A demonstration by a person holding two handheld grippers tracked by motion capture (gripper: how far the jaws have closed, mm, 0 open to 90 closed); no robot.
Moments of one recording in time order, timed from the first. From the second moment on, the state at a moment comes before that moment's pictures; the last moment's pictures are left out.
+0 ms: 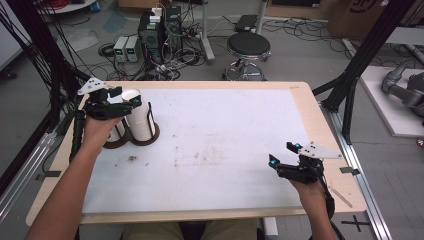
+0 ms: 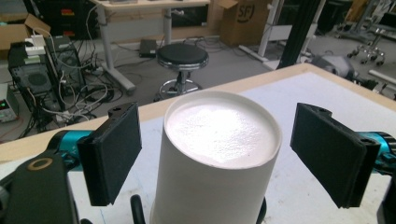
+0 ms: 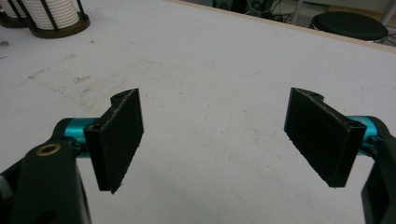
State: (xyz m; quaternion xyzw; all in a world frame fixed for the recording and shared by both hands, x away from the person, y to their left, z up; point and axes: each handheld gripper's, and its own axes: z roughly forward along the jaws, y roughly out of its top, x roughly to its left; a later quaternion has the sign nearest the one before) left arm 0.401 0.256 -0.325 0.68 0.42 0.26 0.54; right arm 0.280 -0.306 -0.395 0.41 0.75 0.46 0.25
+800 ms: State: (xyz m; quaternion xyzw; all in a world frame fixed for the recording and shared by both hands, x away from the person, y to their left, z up) left arm 0.406 0.249 -0.325 0.70 0.42 0.27 0.51; right arm 0.280 -0.308 -0.396 0.41 0.75 0.46 0.25
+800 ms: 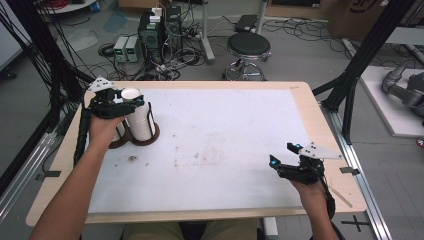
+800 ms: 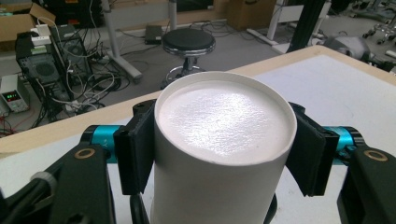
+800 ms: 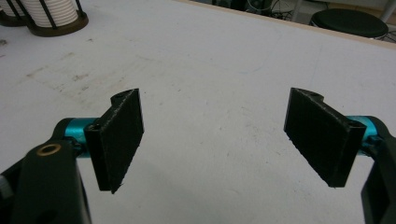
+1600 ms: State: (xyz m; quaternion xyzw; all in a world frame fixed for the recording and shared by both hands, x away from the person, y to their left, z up) left arm 0.391 0.248 -0.249 0.65 0.37 0.29 0.59; right arm 0.281 -0.309 -0.396 0.41 0.75 0.46 0.24
